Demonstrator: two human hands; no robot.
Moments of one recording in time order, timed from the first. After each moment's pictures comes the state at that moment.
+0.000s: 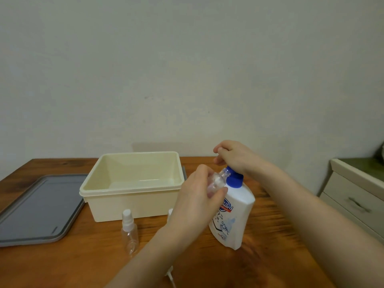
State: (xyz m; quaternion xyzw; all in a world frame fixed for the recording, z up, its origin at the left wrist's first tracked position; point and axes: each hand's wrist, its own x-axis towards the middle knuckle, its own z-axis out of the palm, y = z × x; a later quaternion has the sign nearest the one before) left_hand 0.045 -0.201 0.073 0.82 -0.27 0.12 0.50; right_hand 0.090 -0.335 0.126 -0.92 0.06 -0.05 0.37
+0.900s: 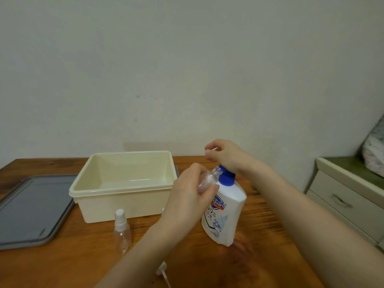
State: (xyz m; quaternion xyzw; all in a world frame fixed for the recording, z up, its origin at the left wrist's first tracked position) left_hand 0.050 -0.199 0.072 0.80 -0.30 0.15 0.50; right_hand 0.086 -0.335 0.129 -0.93 0.05 -0.07 0.36
